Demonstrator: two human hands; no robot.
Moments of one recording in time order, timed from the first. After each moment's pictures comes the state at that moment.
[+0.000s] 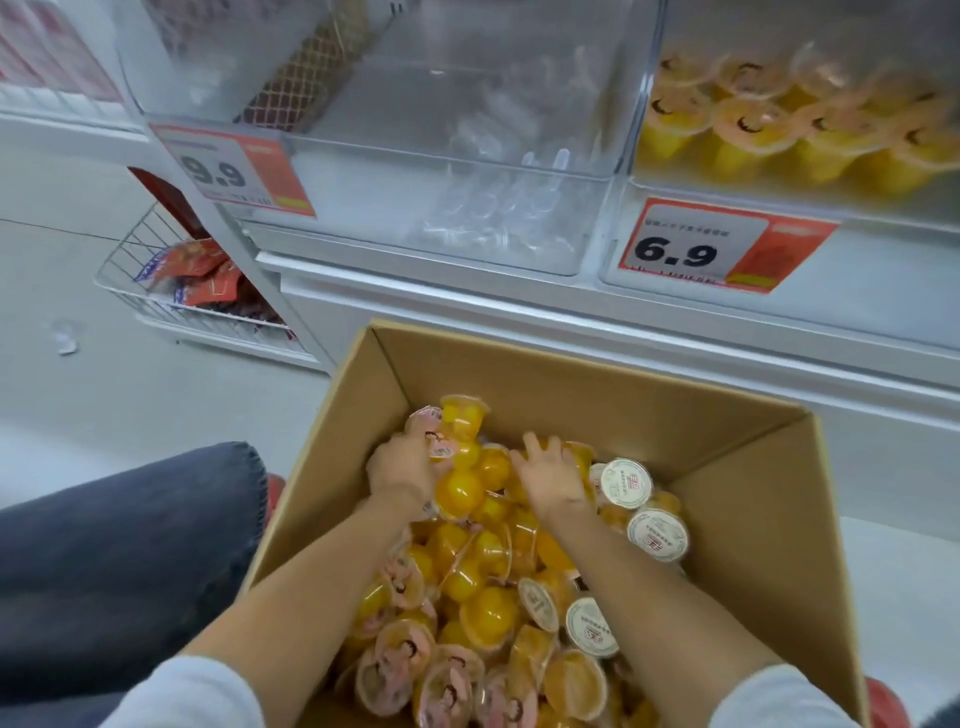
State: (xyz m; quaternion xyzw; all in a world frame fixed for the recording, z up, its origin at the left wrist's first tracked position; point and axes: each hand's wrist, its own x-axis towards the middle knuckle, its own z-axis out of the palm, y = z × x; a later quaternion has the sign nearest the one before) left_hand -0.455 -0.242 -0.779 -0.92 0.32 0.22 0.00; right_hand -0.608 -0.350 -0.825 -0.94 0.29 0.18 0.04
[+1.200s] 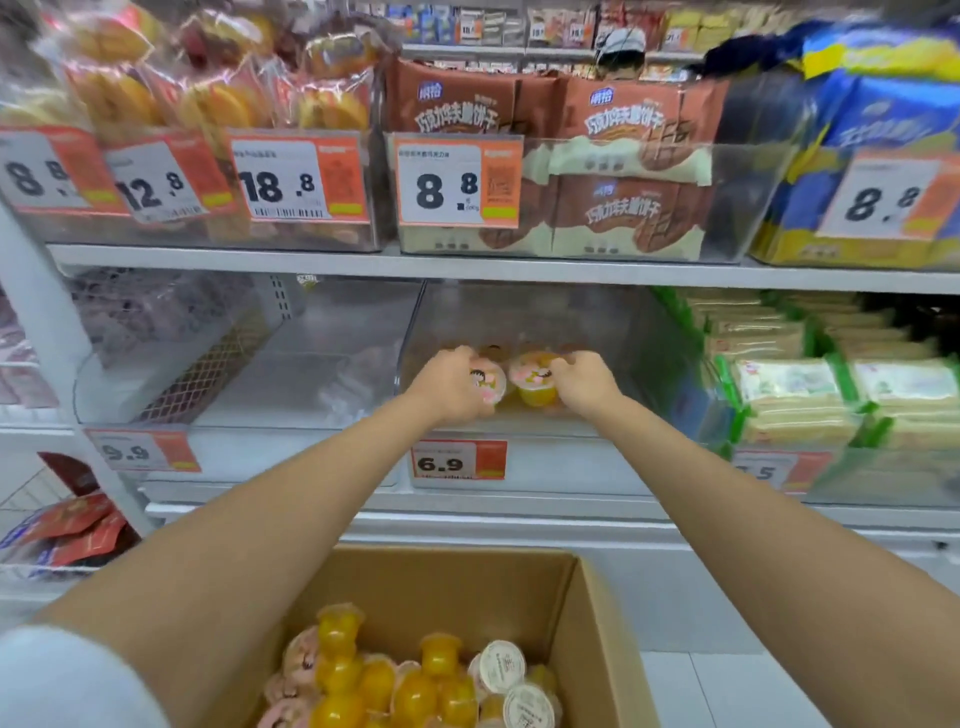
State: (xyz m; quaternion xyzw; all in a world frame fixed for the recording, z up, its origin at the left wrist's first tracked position) left_hand -0.549 -0.459 -0.461 -0.78 0.58 0.13 -0.20; right_hand -0.700 -0.555 -0.482 -0.70 0.55 -0.27 0.36
